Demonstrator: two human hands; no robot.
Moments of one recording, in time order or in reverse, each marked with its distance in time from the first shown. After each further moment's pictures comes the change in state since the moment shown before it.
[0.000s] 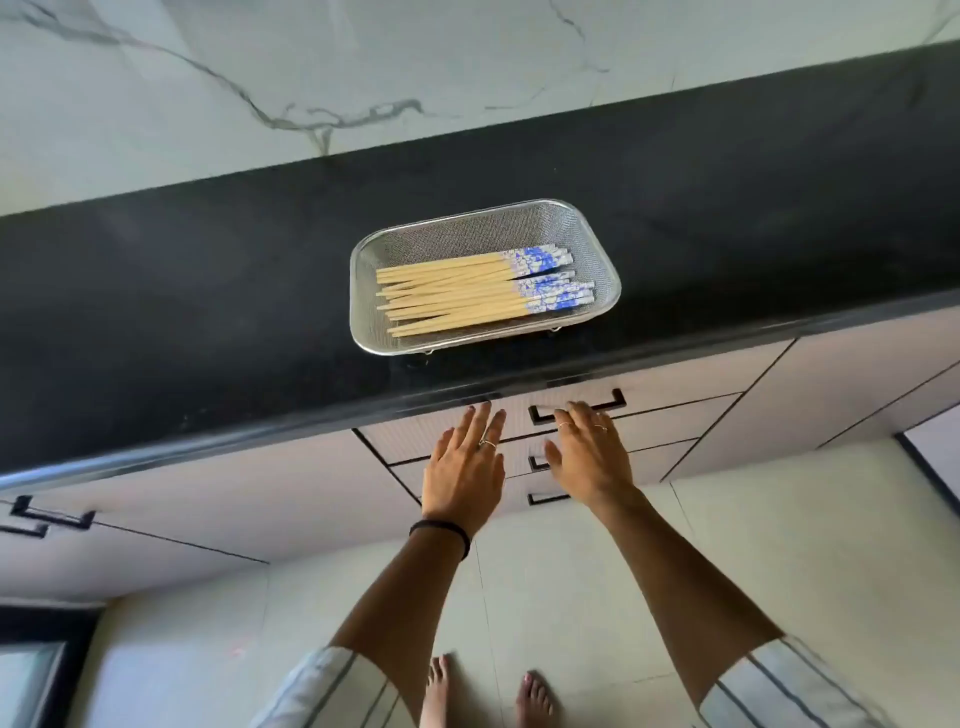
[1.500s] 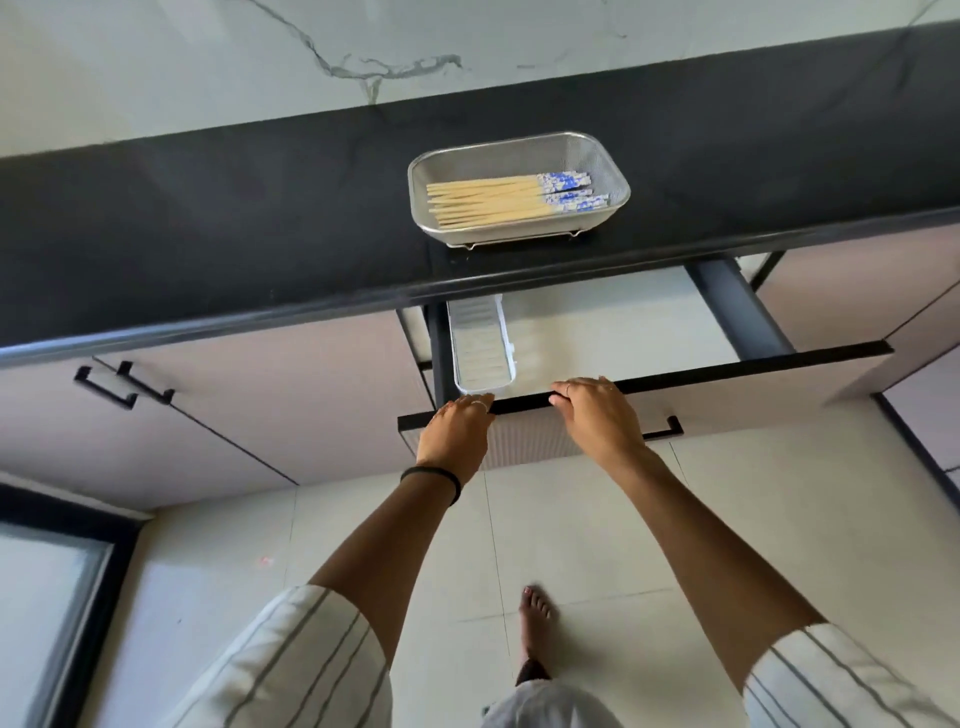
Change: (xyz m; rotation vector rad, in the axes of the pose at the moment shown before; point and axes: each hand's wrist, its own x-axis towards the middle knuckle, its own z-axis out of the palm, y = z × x) left_hand -0.141 -0.005 -0.023 -0.163 -0.035 -0.091; right_hand -0.141 -0.042 -0.018 0.189 0.133 -0.101
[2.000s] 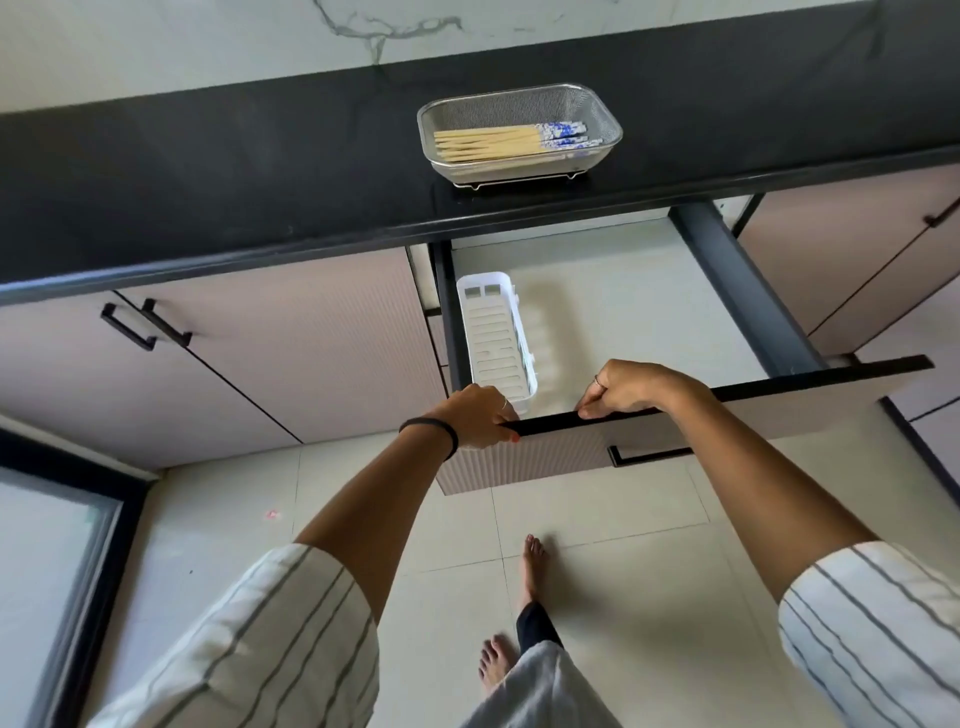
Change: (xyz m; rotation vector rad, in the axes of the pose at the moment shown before) left_hand -0.088 0.006 -0.007 -0.008 -0.453 0.131; right_hand -0.078 0.002 -0.040 0.108 -0.718 0.249
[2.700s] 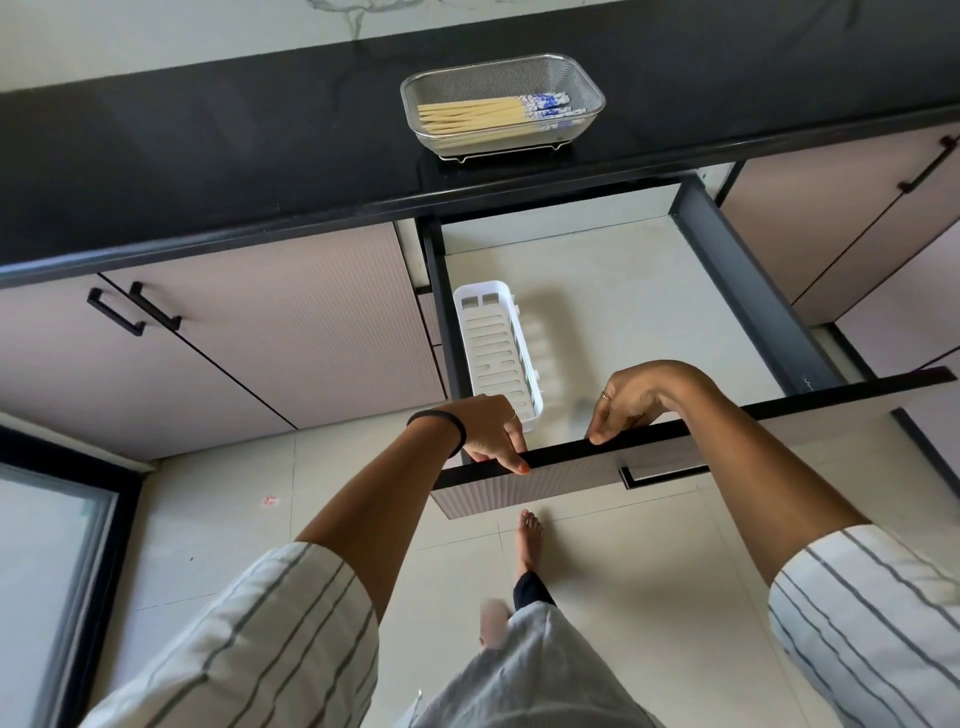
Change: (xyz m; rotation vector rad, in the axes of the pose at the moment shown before) left_hand -0.023 0.014 0.031 -0.188 -0.322 -0.011; right_hand -0.034 0.015 0.031 0.088 -0.275 0.176
